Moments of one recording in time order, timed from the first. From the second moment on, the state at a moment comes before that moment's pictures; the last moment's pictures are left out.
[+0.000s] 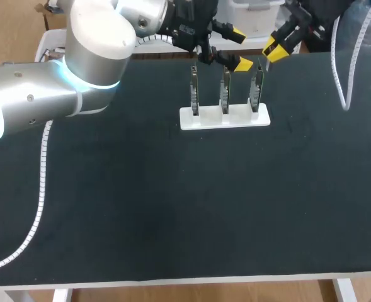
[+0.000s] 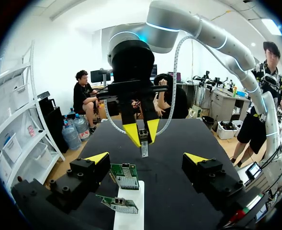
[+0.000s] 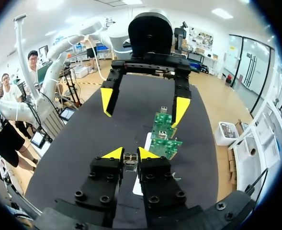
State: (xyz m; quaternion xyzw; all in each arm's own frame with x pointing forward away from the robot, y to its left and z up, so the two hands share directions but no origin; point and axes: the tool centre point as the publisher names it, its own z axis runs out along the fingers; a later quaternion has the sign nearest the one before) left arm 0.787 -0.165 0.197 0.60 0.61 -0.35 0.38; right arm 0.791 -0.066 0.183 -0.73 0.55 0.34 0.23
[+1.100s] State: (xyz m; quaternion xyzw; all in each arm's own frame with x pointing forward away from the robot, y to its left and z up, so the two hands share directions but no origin) left arm 0.787 -0.165 0.197 0.60 0.61 -0.35 0.38; right arm 0.819 -0.055 0.169 -0.72 0.56 0.32 0.26
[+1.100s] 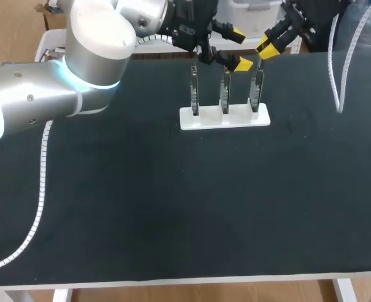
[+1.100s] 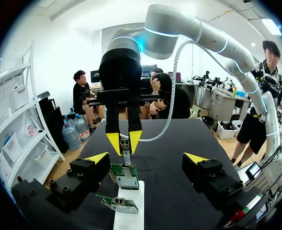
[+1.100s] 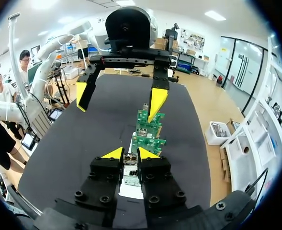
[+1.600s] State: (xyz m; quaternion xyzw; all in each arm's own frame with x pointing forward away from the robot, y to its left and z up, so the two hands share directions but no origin) left arm 0.787 -0.165 0.197 0.60 0.61 -0.35 0.38; right arm 0.819 -0.058 0.163 -0.71 0.57 0.32 0.26
